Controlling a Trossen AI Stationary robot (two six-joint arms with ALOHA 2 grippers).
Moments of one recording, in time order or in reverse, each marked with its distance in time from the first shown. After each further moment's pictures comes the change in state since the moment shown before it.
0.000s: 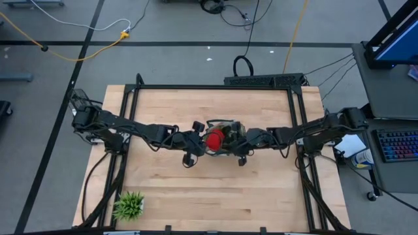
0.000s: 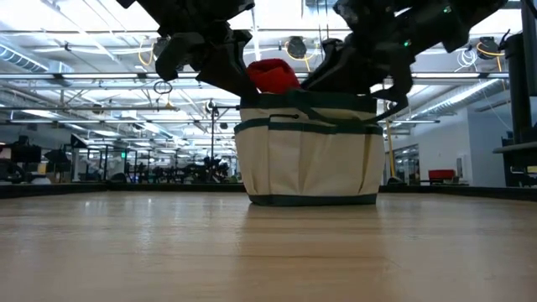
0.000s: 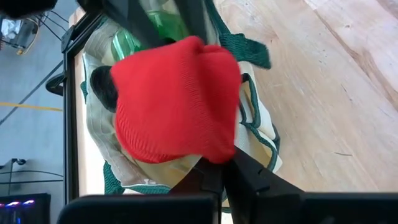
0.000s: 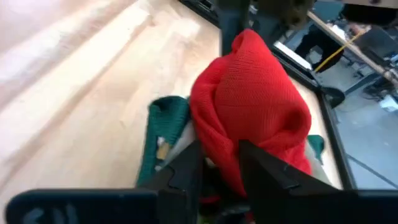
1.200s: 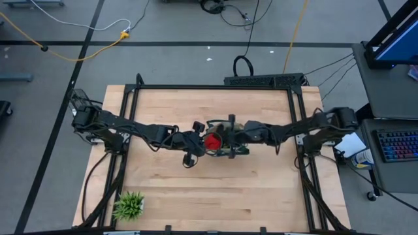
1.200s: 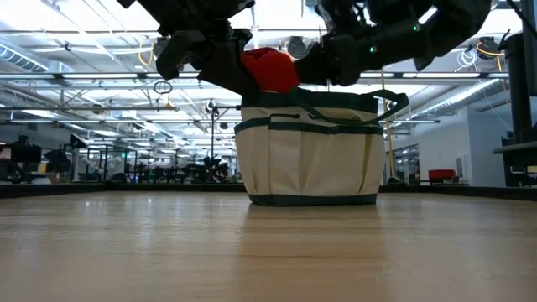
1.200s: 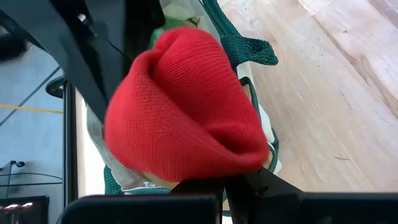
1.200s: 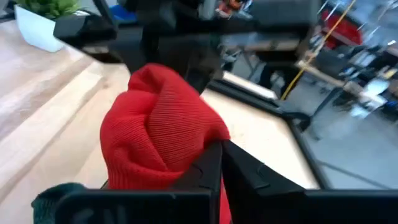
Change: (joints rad) left arm -0.003 0.000 0.000 0.015 0.002 0.000; right arm -0.084 0.119 0.002 0.366 -0.042 0.086
